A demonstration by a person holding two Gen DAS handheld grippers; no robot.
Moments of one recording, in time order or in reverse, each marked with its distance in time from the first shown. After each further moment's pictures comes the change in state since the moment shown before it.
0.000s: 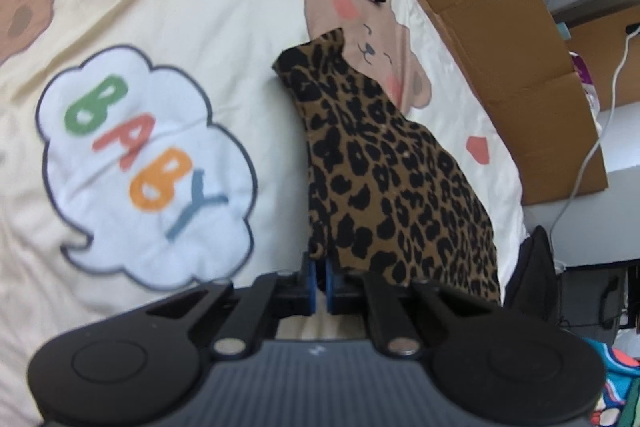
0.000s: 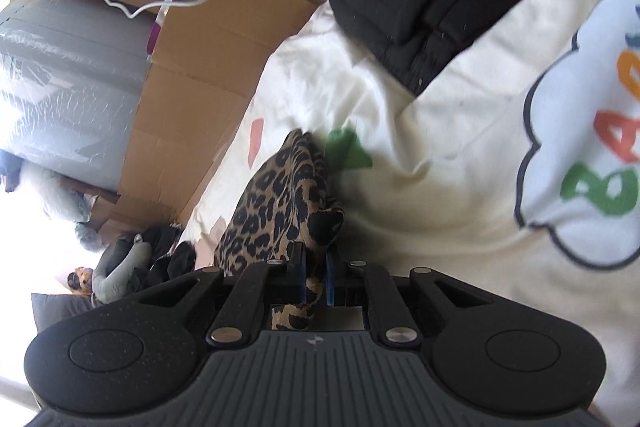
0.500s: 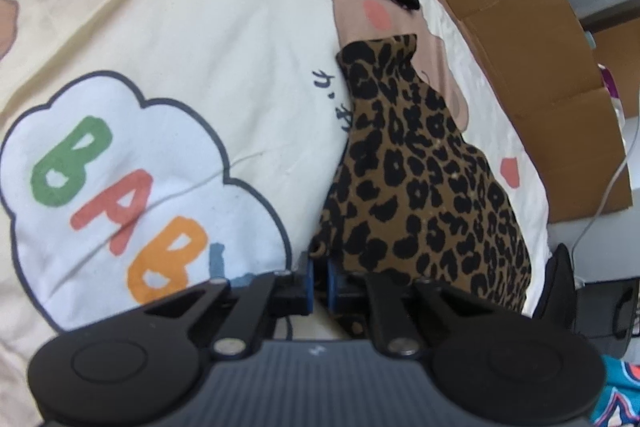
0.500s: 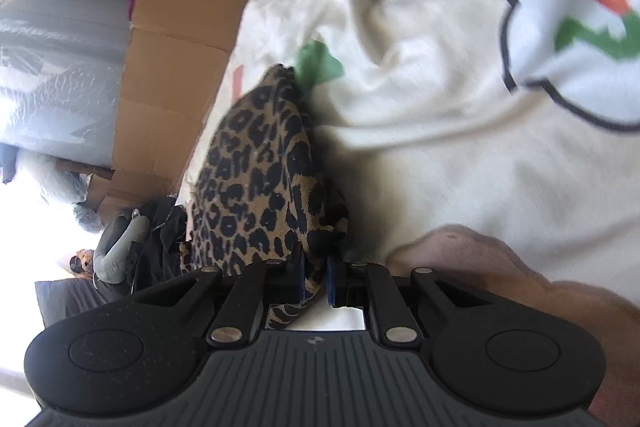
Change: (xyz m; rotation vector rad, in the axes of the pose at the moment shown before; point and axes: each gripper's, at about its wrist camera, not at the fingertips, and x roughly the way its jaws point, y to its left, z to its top) left arm 0.044 0.023 0.045 0.011 -0.018 0.024; right arm 0.020 -0.020 -0.047 0.052 0.096 0.027
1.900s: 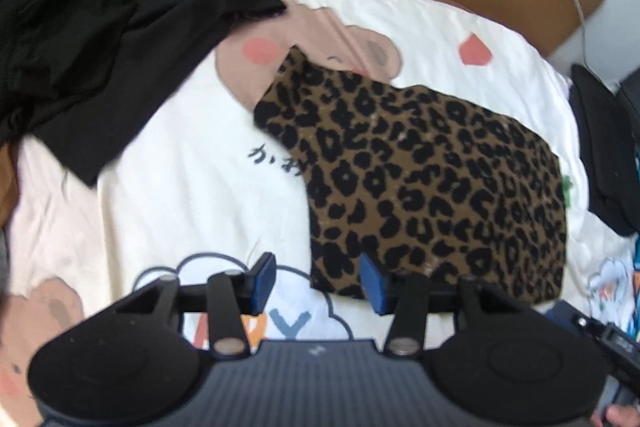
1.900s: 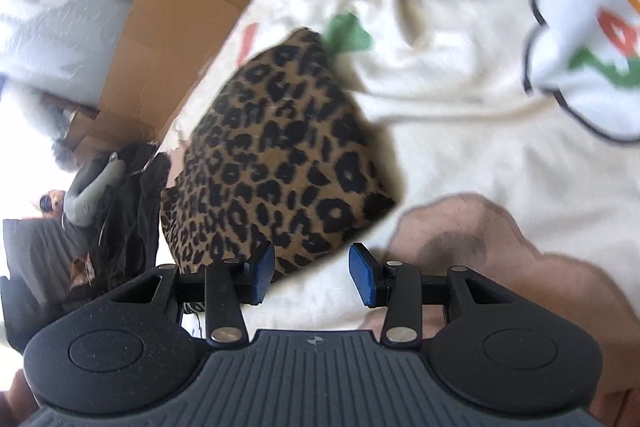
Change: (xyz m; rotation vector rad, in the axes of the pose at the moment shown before) left arm -0.028 -0.072 0.028 0.639 0.130 0.217; right arm -0.005 0.023 -0.013 -0.117 0.094 -0.106
